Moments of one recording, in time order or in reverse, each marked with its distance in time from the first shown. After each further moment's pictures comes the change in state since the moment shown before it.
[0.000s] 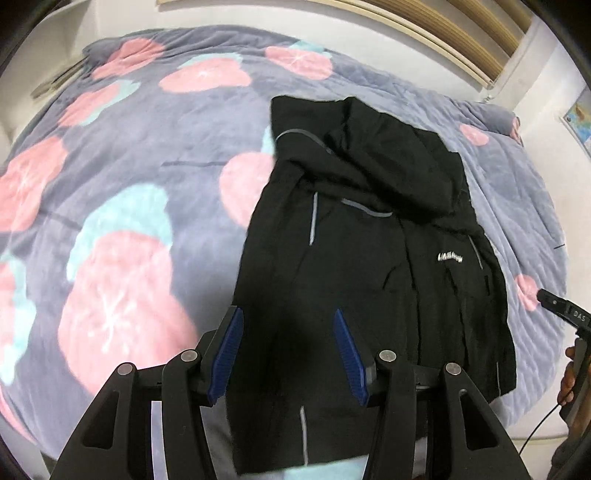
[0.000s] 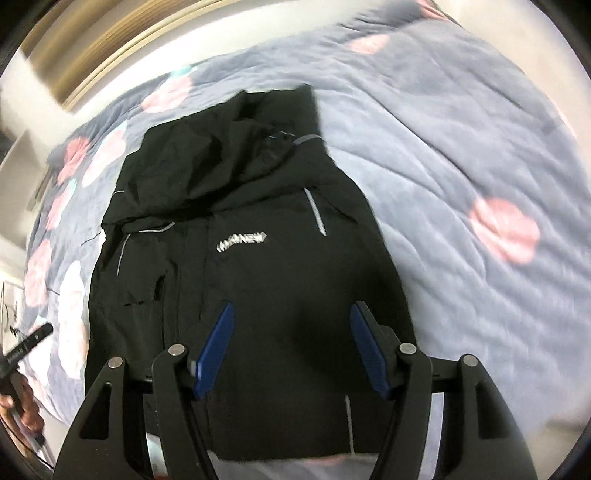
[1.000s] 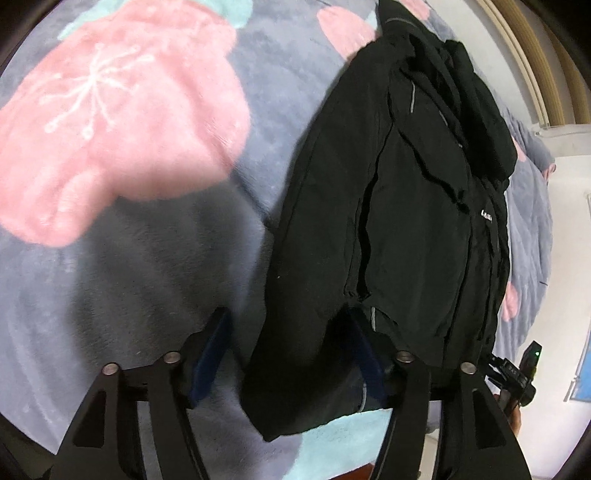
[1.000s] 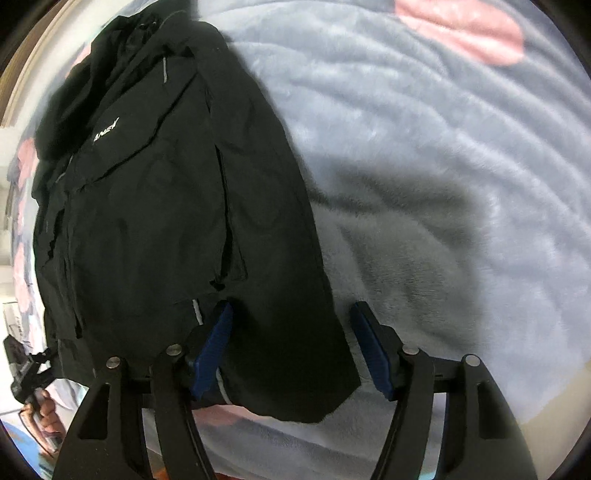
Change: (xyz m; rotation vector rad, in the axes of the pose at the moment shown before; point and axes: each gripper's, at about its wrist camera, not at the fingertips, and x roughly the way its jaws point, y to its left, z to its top) left arm 0.096 0.080 -0.106 -0.353 0.325 -0.186; right arm 0.098 -0.132 -0.107 0.207 0.327 0.035
